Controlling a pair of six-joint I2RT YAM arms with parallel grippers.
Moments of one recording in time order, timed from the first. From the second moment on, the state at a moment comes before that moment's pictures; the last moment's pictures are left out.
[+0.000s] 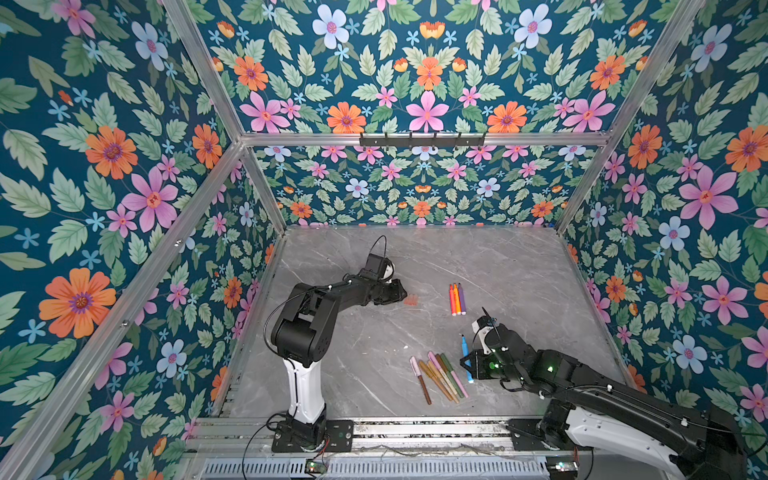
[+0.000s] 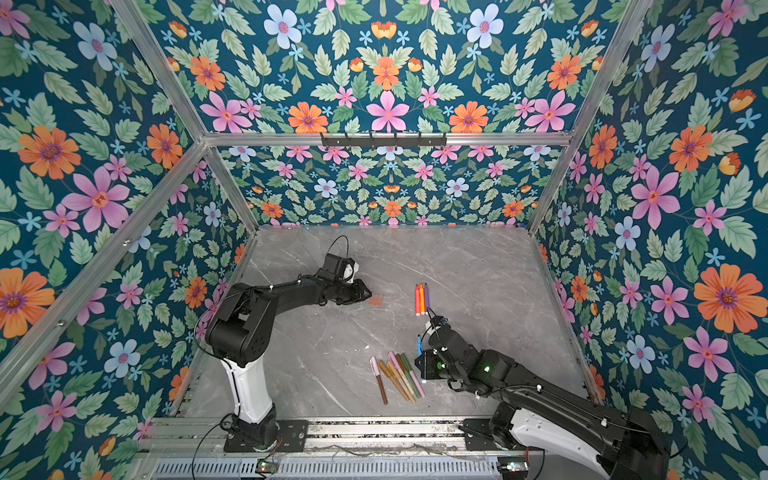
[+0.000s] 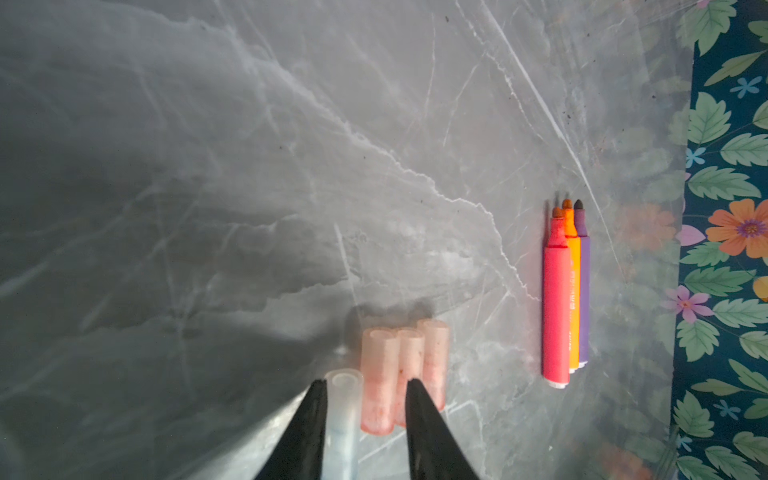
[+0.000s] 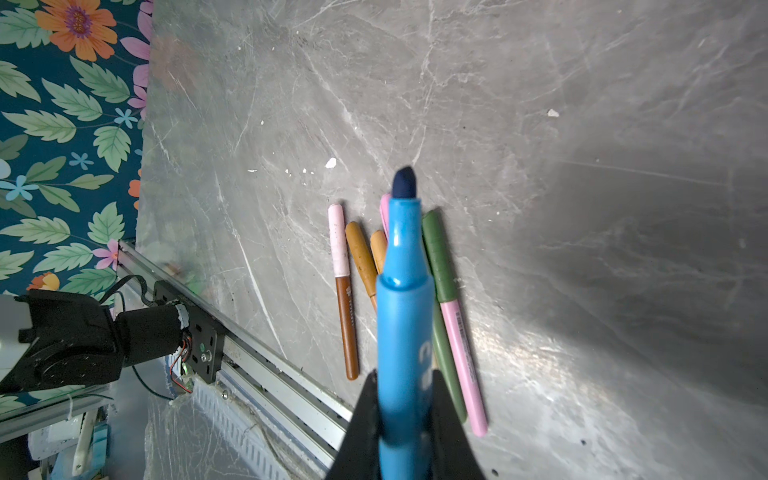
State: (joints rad) left arm -0.43 1.93 1.15 -0.15 0.37 -0.53; right arm 0.91 0.88 0.55 -0.51 -0.07 0.85
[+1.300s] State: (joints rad) left arm -0.43 0.92 0.87 -0.54 0.19 -0.38; right arm 0.17 1.84 1.13 -0.46 -0.41 0.35
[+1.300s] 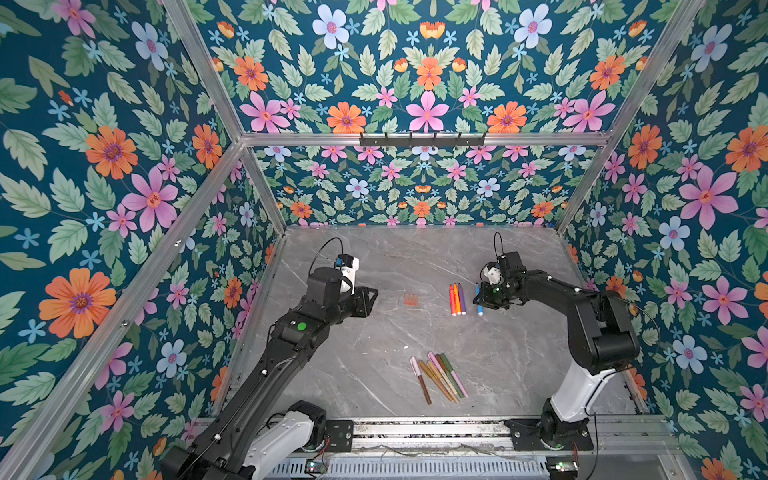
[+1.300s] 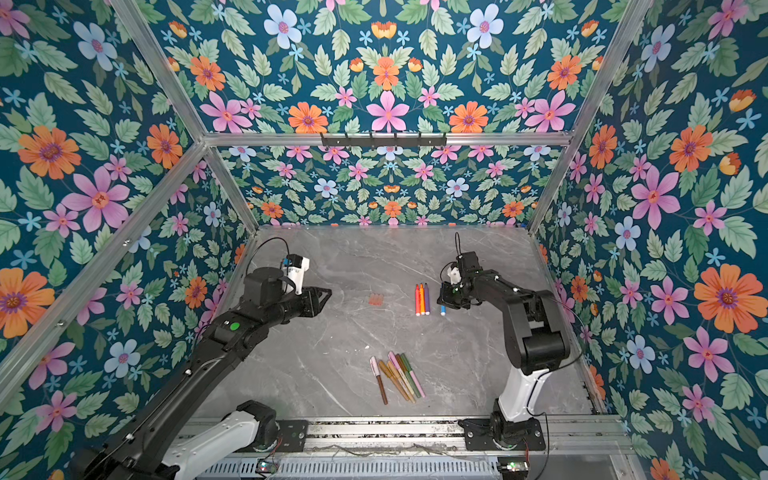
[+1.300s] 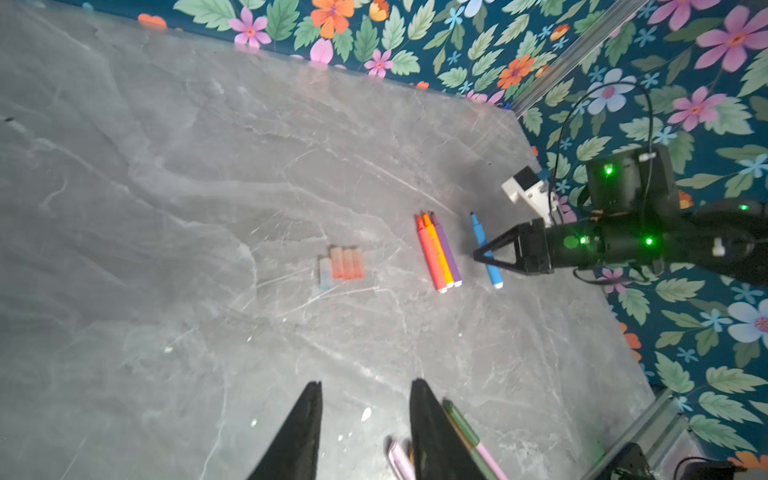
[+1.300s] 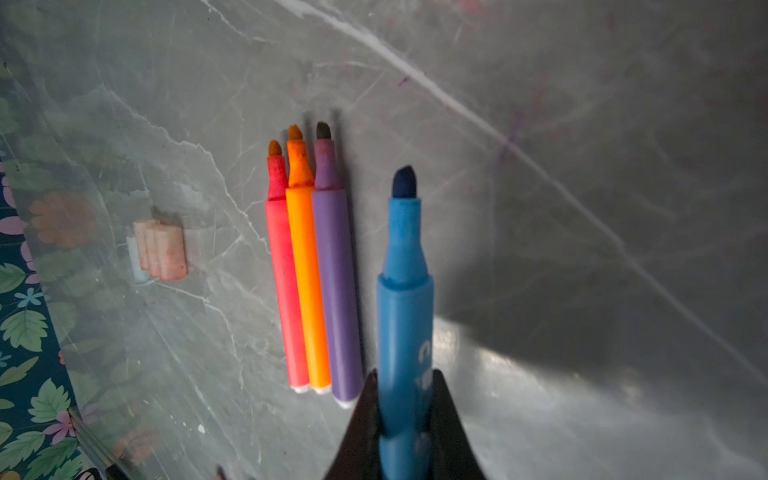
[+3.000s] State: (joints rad) left arm -0.43 0.75 0.77 -0.60 0.11 -0.36; right arm 0.17 1.35 0.74 -0.37 -0.52 0.54
